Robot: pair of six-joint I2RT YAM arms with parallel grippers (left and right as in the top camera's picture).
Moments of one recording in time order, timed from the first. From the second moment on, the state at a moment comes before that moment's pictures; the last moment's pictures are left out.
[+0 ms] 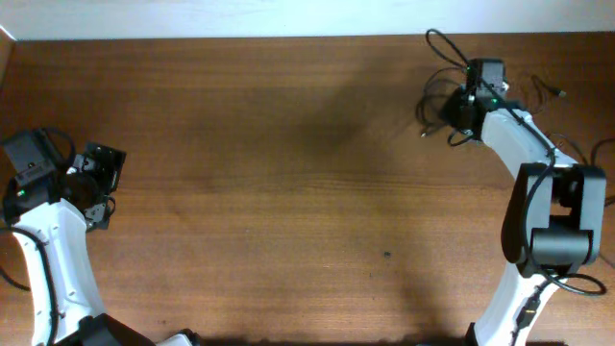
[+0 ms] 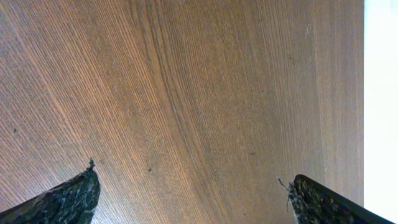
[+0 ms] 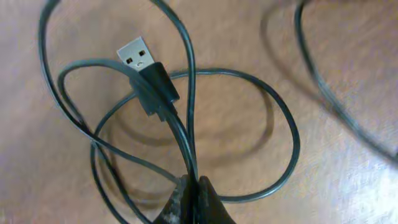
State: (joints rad) left arm 0.55 1.44 1.17 -0.81 0.18 -0.78; right arm -0.05 2.08 1.45 -0.37 0.07 0.58
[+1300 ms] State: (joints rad) left arm 0.55 1.44 1.17 -0.81 0.18 -0.78; right arm 0.11 1.23 1.40 -1.60 0.01 0.39
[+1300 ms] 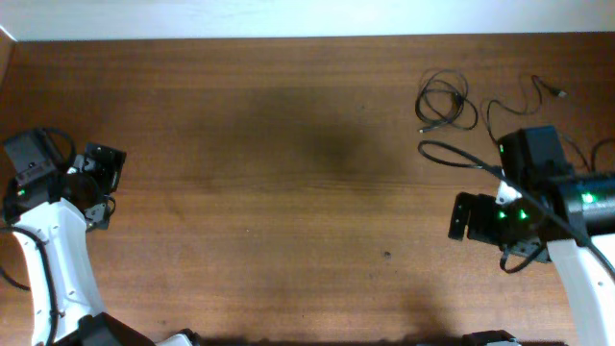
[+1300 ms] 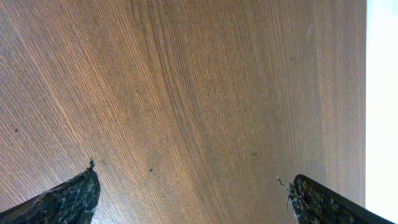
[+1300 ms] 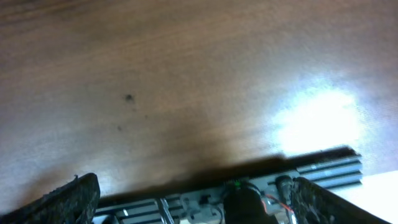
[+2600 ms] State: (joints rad) left arm 0.55 1.44 1.17 -0.81 0.18 -0.78; right arm 0.01 0.01 0.01 -0.07 0.07 0.34
